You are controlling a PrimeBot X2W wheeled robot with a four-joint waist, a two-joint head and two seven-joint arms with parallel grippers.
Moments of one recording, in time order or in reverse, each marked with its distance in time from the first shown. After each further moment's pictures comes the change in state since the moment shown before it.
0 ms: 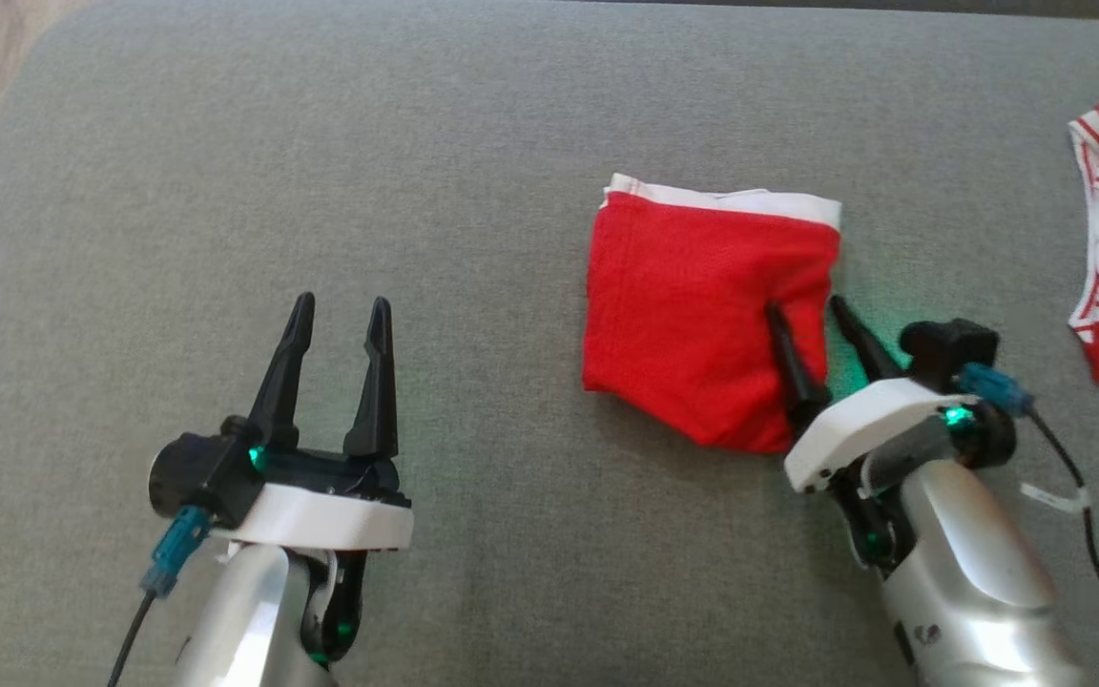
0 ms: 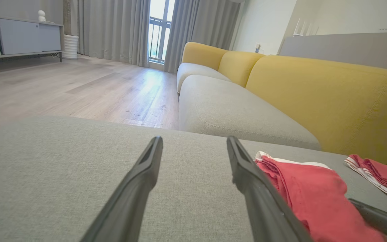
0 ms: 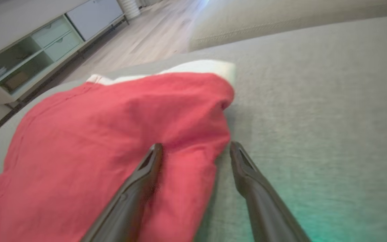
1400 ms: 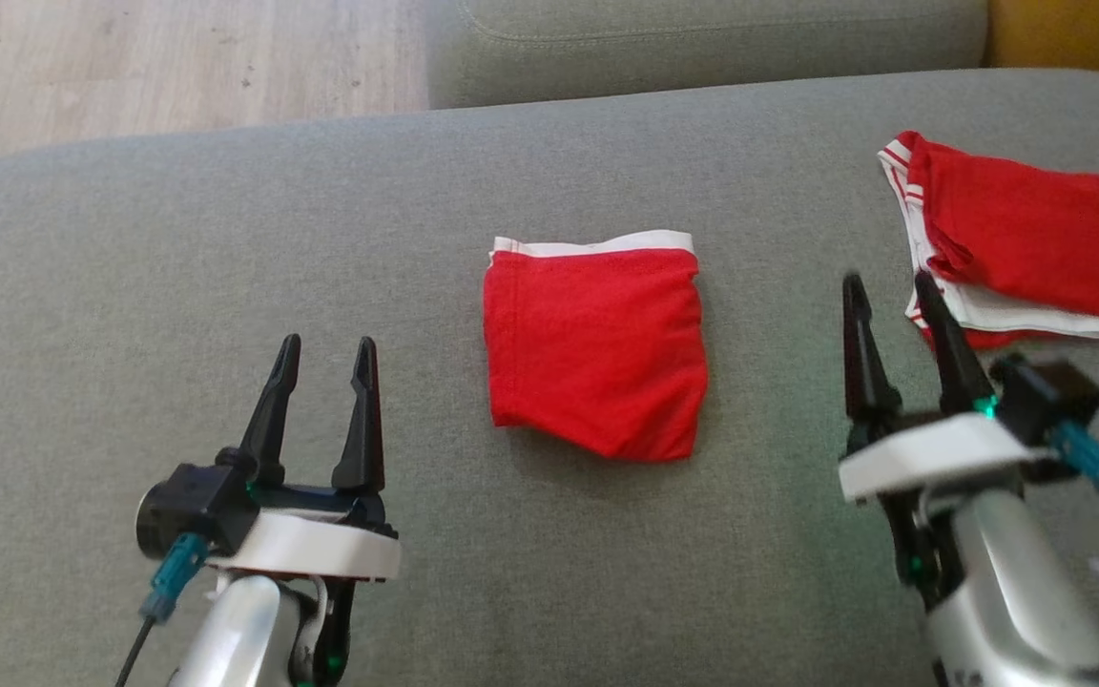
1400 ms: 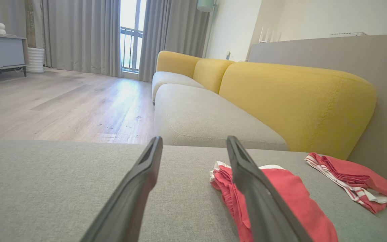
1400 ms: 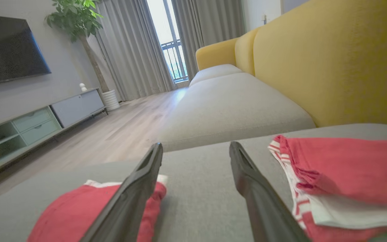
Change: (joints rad) left arm 0.046 0.067 -0.057 -0.001 -0.053 0.081 0.004; right arm 0.110 -0.014 -0.070 -0.215 -0.017 0.000 -0.161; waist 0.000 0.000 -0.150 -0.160
